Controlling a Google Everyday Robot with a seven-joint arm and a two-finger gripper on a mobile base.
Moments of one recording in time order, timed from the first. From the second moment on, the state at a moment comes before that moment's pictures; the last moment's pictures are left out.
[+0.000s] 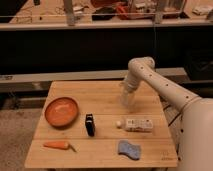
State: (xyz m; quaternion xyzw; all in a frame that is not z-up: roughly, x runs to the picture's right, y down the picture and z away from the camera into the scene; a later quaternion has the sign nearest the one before) arm 0.128 0.046 0.889 -0.29 -0.14 -0.08 0.94
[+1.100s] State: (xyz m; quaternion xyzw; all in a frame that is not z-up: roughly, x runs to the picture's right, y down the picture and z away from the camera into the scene) arm 0.166 0.044 0.876 -0.23 -0.21 -0.21 0.93
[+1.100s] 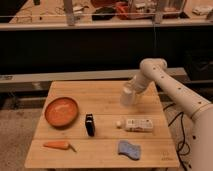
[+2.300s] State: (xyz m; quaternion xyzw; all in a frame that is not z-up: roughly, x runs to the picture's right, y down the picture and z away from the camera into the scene) arm 0.162 0.031 0.890 -0.23 -0.21 -0.34 0.89
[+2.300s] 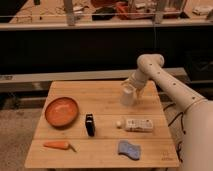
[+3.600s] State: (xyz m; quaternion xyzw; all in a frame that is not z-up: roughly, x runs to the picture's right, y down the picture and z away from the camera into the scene) arm 0.153 0.053 0.911 -0.26 -0.20 -0.38 0.86
